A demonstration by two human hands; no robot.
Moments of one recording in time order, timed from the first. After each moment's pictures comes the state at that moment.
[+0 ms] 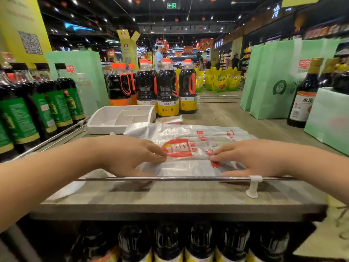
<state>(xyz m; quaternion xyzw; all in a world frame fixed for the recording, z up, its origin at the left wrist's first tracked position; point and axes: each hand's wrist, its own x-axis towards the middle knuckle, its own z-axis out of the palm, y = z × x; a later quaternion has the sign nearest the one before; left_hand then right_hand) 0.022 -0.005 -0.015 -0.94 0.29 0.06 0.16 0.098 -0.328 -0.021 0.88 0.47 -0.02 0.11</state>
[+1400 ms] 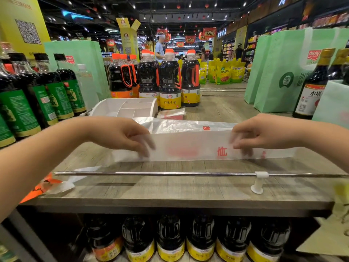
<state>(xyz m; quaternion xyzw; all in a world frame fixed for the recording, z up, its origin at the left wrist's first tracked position) 0.019 0.018 0.017 -0.96 0.14 0.17 -0.17 0.123 -0.339 0.007 0.90 0.42 -0.08 -0.07</state>
